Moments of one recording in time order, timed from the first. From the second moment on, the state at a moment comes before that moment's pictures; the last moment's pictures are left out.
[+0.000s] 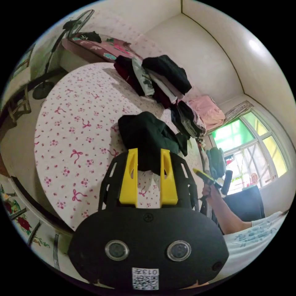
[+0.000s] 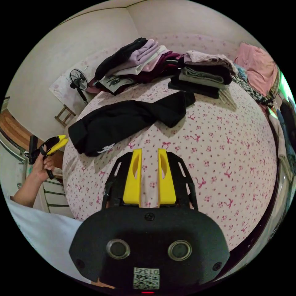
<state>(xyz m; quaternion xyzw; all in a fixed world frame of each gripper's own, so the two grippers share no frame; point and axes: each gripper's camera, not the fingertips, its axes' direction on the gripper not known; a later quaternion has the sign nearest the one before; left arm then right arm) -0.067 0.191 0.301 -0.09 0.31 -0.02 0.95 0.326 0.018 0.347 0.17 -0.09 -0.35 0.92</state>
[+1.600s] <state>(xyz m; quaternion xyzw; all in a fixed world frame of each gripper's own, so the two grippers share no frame) -0.013 0.160 0.358 -0.22 0.25 0.18 0.92 0.629 0.104 0.347 0.26 -0.22 -0.08 0.94</state>
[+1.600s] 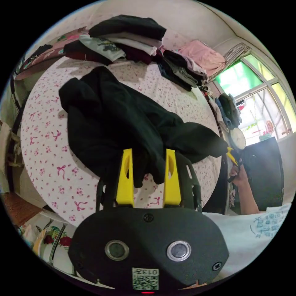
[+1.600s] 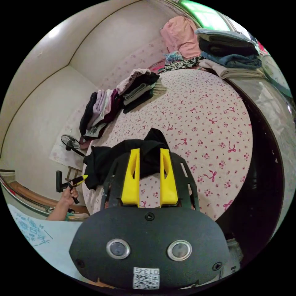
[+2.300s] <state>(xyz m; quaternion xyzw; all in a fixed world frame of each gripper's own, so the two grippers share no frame) 0.031 0.024 0.221 0.15 0.48 0.25 0.83 0.633 0.074 0.205 0.51 -0.40 -0.30 0.70</state>
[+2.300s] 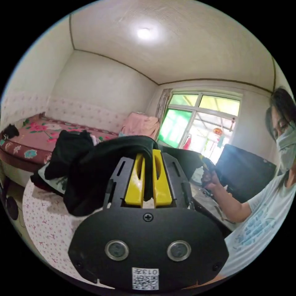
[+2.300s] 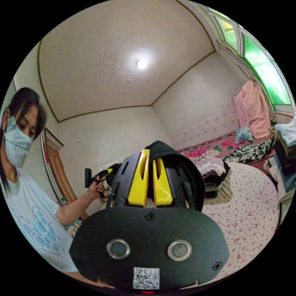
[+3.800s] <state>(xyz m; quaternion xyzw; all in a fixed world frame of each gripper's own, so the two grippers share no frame) -0.132 0.206 0.399 -0.28 0.33 0.12 0.89 0.755 0.207 0.436 0.09 -0.24 -0.11 0.96</state>
